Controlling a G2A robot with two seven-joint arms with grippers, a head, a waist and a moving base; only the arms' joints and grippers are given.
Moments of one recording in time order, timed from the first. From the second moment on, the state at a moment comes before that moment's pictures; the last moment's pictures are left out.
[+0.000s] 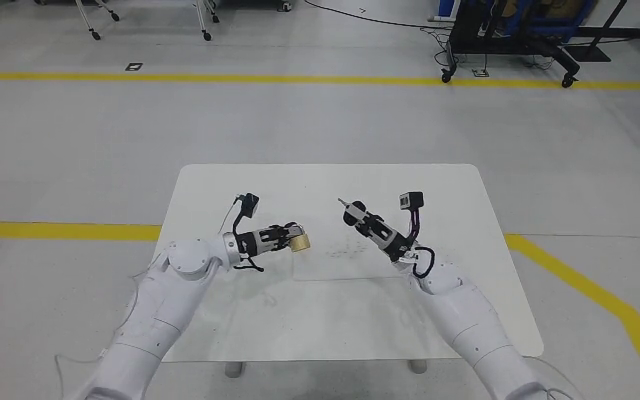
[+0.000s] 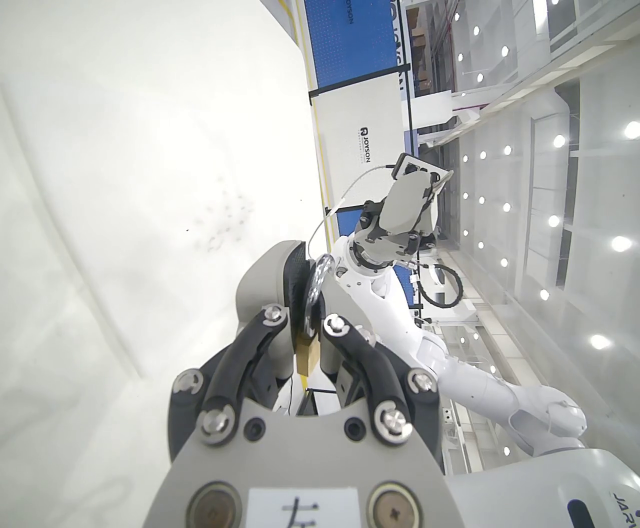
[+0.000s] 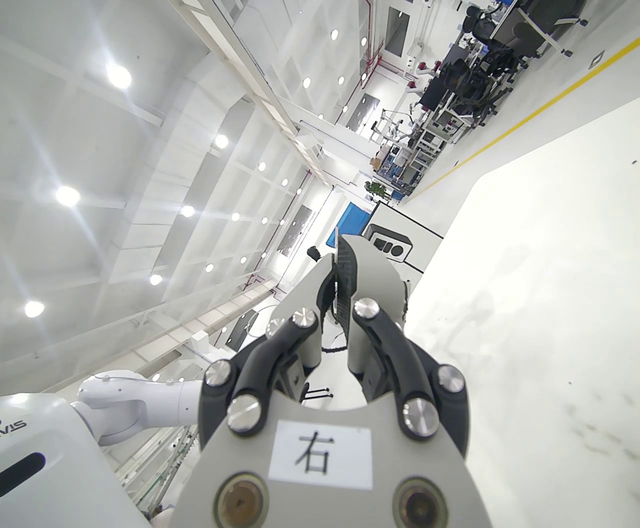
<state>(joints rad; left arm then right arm) 1.03 -1.17 -1.07 -1.12 -0.25 -0.27 -0.93 -1.15 -1.31 1.09 -1.03 0.33 -0.82 0.57</state>
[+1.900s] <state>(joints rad) 0.73 -1.32 -0.86 -0.73 -0.59 0.28 -1.07 -1.33 -1.24 1.35 -1.48 -1.23 -0.76 -0.15</state>
